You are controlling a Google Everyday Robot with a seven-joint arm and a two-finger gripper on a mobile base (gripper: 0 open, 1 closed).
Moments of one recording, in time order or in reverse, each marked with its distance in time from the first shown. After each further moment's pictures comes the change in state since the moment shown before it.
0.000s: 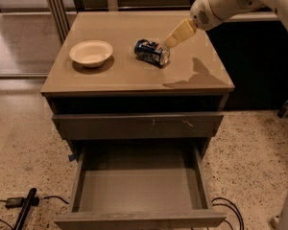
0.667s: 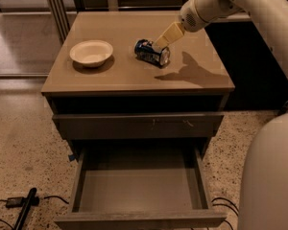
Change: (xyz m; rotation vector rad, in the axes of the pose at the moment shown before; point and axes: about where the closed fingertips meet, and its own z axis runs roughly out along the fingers) arm -0.006 -0.011 0.050 -0.051 0.001 0.003
